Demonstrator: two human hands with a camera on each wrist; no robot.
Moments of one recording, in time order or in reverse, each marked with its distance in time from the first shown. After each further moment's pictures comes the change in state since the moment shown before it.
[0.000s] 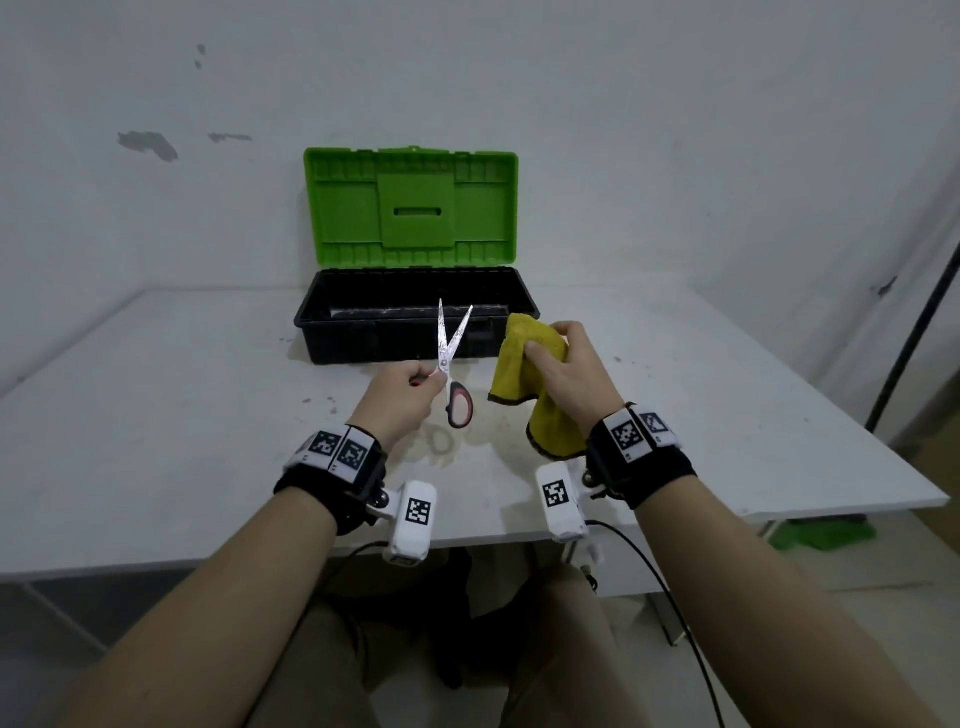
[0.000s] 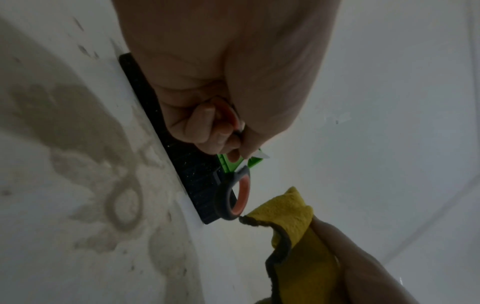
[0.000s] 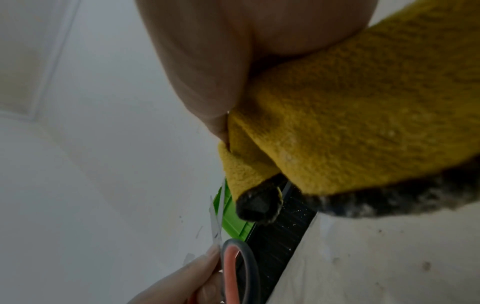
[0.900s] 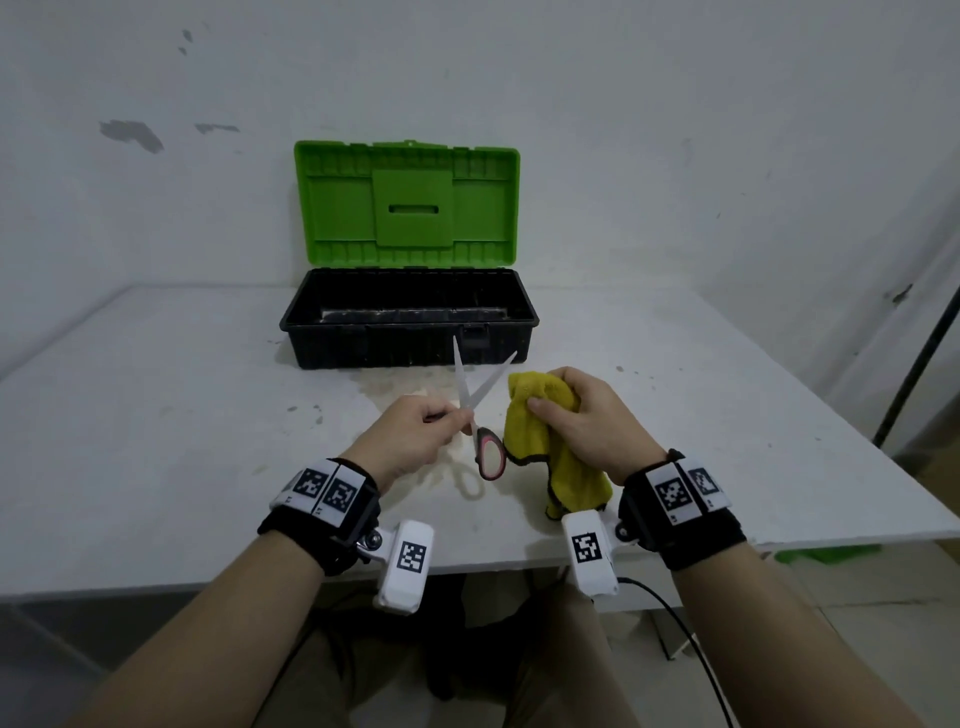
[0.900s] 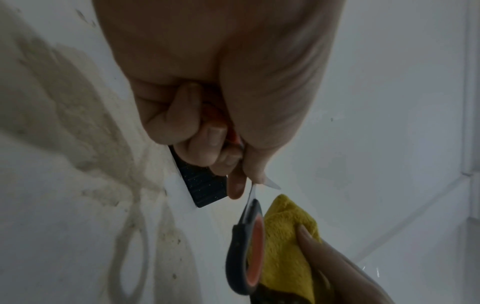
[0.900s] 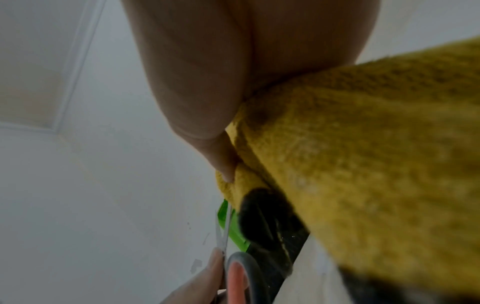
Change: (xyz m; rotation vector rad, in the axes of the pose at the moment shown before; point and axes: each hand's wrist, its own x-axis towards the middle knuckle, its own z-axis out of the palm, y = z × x) left_hand -0.012 0.005 0.017 -0.008 -0.222 -0.064; right_hand -0.013 0.021 -0.023 -0.054 -0.211 -0.113
